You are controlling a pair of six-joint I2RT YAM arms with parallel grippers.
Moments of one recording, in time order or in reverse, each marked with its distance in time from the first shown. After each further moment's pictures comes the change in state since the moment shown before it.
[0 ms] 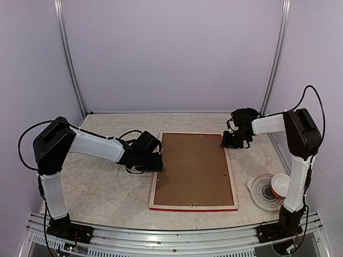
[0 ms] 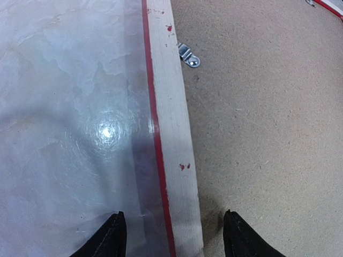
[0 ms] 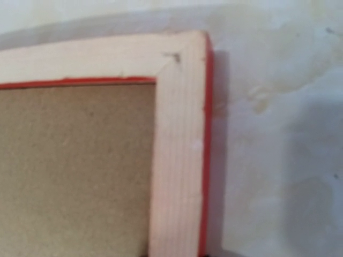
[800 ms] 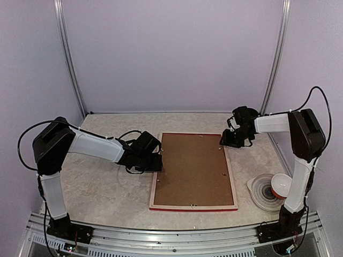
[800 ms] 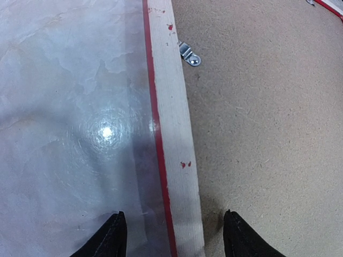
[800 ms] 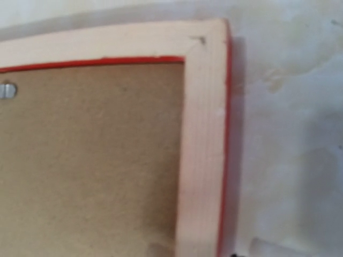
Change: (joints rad) left arm 0.000 -0.005 -0.006 0.001 0.000 -0.003; right arm -0.001 -0.061 -0.008 -0.049 -0.035 -0.001
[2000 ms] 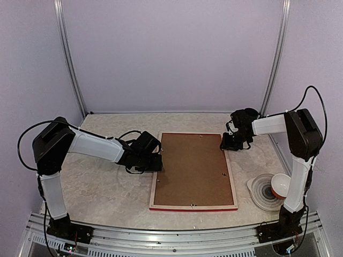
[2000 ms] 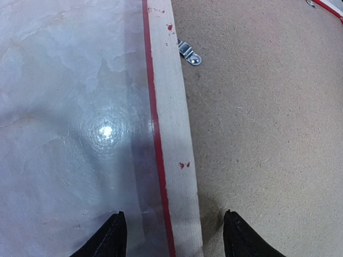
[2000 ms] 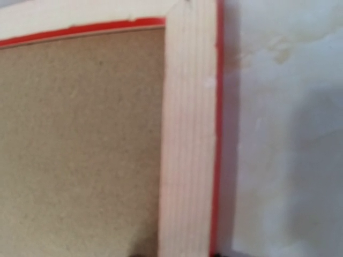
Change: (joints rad) left arm 0.000 -0.002 -0.001 -0.001 0.000 0.000; right arm 0.014 0.037 -0.013 0.013 0.007 0.019
